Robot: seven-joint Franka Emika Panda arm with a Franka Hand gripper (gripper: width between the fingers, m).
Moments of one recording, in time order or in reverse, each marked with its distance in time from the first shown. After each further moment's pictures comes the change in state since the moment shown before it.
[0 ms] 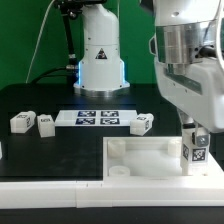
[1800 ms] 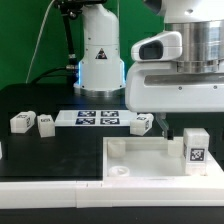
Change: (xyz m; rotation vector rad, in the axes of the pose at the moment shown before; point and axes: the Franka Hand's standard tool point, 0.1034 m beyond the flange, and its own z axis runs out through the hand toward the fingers) arm 0.000 0.000 -0.001 -0.056 0.047 -1.425
